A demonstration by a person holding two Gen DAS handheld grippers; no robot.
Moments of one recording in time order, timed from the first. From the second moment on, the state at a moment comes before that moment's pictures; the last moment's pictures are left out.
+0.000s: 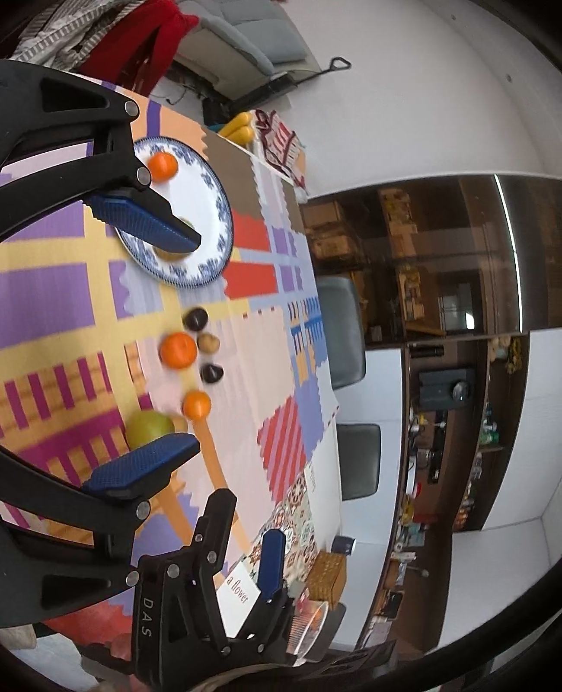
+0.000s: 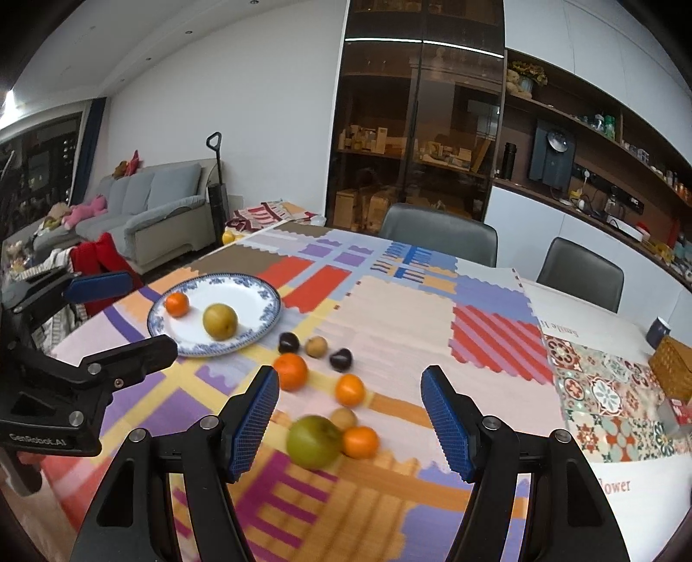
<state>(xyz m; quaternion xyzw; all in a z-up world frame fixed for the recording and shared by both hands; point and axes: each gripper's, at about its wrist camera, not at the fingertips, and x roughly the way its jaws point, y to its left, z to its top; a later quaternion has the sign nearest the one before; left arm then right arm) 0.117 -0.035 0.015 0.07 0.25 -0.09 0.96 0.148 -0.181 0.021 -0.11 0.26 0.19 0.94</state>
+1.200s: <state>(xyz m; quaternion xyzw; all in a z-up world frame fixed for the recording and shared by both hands) 0.174 -0.100 -0.071 0.12 0.35 -0.20 0.91 0.205 -0.207 -0.075 -0.23 0.35 0.31 0.85</state>
